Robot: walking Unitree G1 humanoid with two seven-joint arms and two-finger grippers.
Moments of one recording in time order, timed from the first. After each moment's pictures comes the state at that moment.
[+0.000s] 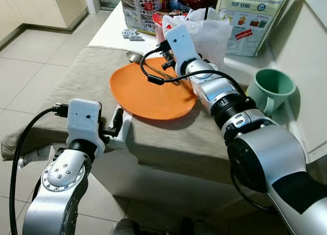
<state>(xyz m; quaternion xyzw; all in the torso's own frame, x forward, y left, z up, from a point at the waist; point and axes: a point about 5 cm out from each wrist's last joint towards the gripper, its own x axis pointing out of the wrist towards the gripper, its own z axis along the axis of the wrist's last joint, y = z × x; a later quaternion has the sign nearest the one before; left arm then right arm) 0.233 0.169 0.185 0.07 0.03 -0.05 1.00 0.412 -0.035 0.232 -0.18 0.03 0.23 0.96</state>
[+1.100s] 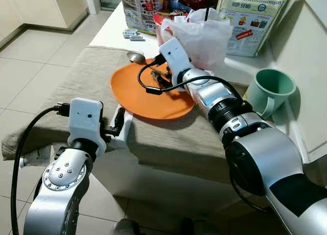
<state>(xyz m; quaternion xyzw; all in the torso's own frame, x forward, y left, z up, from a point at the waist) 0.233 0.167 0.185 0.07 0.03 -0.05 1.00 0.404 -0.027 0.210 -0.18 0.09 0.29 0.93</state>
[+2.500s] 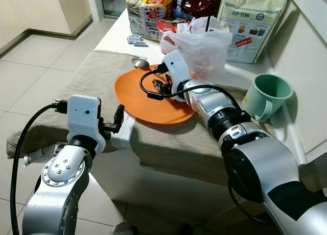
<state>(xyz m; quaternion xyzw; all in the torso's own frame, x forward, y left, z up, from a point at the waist) 0.236 0.168 0.189 0.05 0.03 -0.05 1.00 0.398 -0.031 0.184 -0.12 0.14 0.29 0.94</state>
